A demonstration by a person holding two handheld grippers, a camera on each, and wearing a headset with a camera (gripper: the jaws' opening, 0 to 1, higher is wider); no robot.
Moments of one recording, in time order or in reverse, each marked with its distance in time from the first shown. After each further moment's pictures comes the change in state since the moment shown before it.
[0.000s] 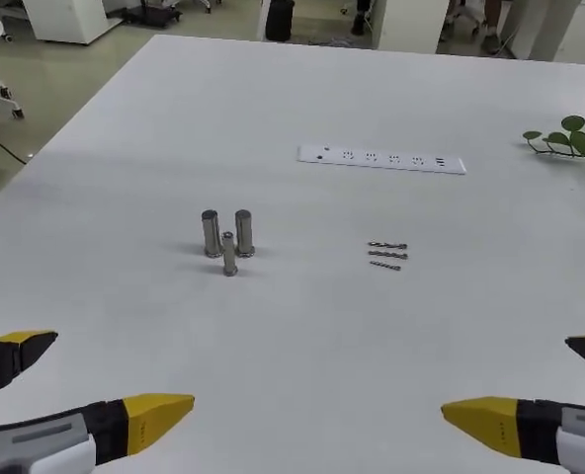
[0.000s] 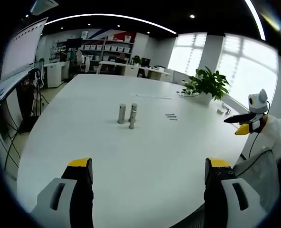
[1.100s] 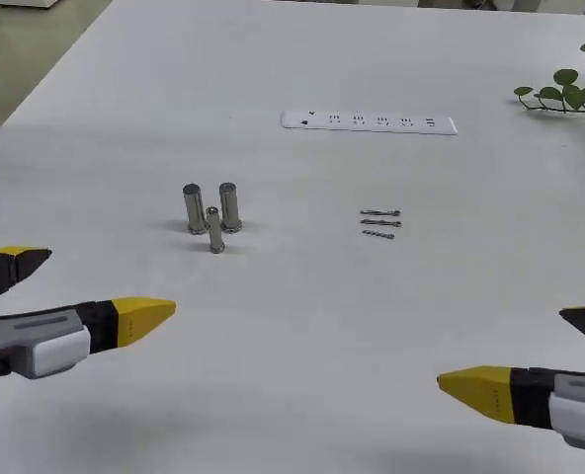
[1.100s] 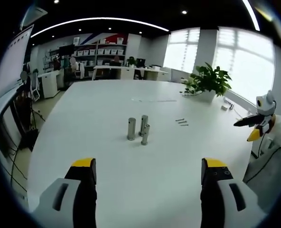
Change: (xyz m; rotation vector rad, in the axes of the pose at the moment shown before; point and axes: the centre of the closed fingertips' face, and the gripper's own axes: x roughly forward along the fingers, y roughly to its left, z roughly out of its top) left arm 0.046 0.045 0.043 0.108 0.006 -0.008; right arm 0.014 -0.007 -0.010 0.038 0.037 -0.030
